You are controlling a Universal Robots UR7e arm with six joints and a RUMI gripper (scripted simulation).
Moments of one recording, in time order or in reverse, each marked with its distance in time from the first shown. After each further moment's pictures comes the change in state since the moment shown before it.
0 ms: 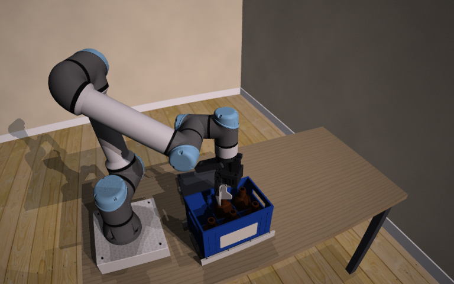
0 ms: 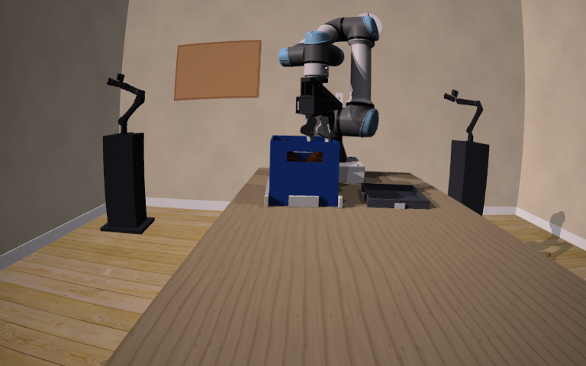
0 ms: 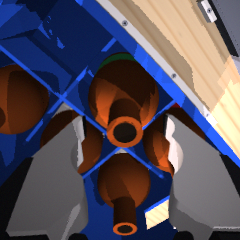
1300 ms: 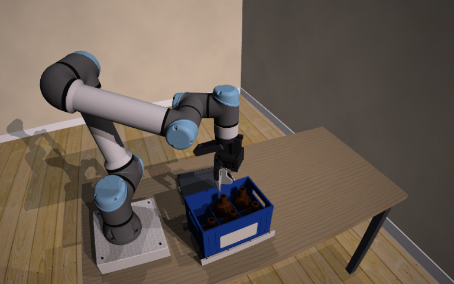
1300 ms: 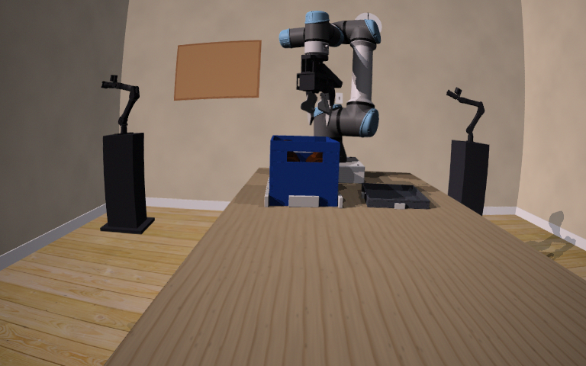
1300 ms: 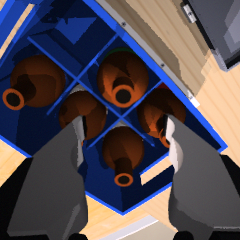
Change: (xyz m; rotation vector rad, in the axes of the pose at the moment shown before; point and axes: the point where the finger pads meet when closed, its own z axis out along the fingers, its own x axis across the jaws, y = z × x) arm 0.000 0.000 -0.073 0.000 0.000 0.000
